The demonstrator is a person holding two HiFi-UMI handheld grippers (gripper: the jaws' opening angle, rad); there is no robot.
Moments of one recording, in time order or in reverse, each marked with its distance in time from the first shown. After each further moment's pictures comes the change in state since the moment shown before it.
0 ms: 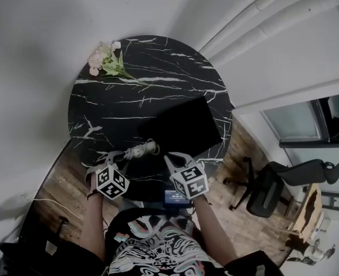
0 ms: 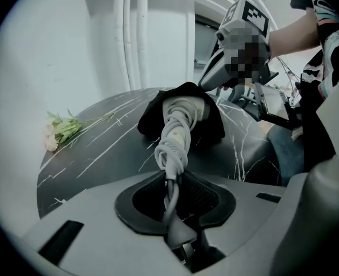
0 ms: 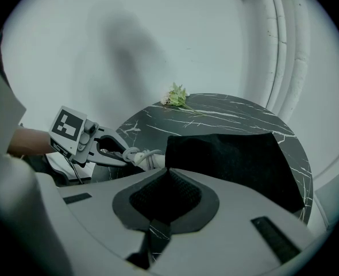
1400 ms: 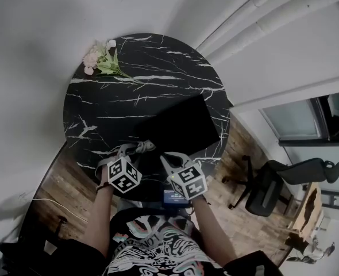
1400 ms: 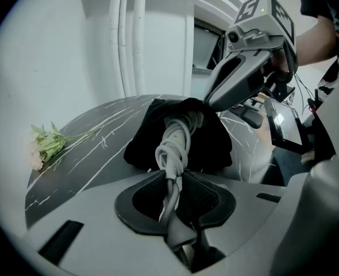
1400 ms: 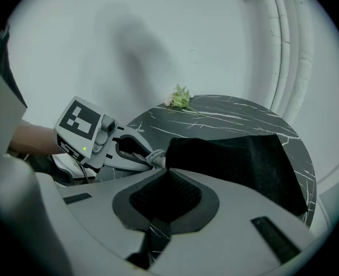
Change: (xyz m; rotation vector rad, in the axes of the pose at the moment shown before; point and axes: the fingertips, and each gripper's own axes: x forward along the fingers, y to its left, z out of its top) left arm 0.033 -0.009 0.063 0.004 -0.046 -0.033; right arm -0.003 0.001 -0.002 -0.019 -0.020 0.047
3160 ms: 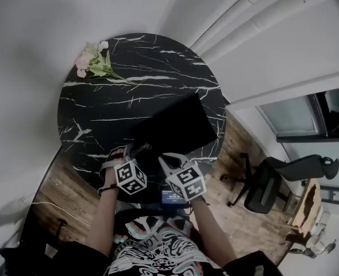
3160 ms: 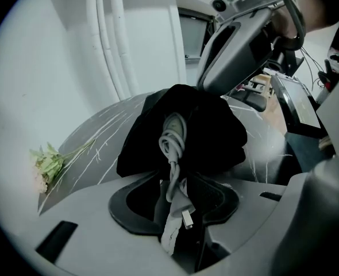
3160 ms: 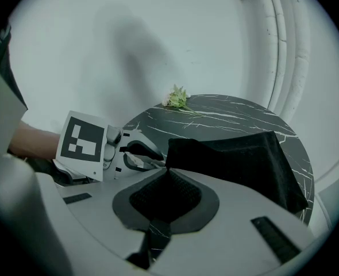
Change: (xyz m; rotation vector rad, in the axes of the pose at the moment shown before) left arm 0.029 -0.004 0.012 0.145 0.055 0.086; right arm -0.006 -0.010 -0.002 0.021 0.012 -0.014
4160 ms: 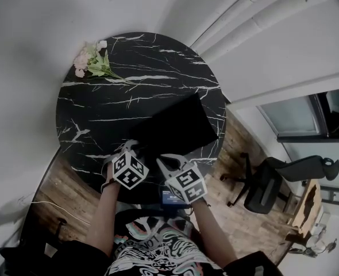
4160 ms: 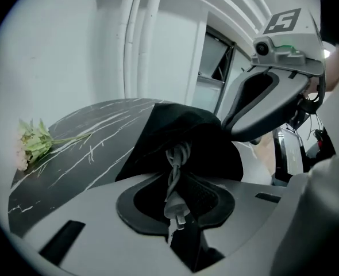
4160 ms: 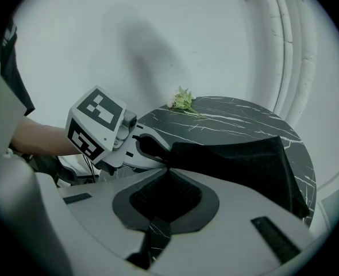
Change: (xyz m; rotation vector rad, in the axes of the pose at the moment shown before) left arm -0.007 0.011 0.037 -0.253 -0.095 -0.146; right arm -0.006 0.006 0.007 -0.040 -0.001 0.046
